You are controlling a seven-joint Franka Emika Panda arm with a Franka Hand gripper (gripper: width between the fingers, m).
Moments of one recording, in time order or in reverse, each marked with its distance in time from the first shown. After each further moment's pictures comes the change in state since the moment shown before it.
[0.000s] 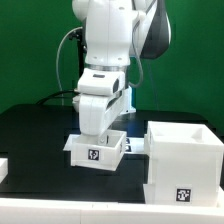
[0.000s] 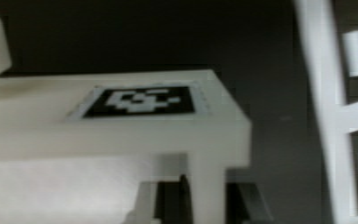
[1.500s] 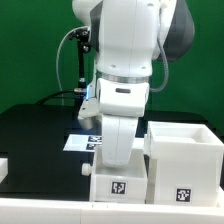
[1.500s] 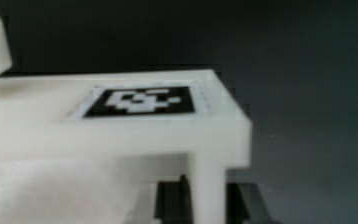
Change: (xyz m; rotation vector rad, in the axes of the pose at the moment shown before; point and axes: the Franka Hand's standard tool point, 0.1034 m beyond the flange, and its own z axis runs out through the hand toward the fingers) arm 0.045 0.095 0.003 0.081 -0.045 -0.194
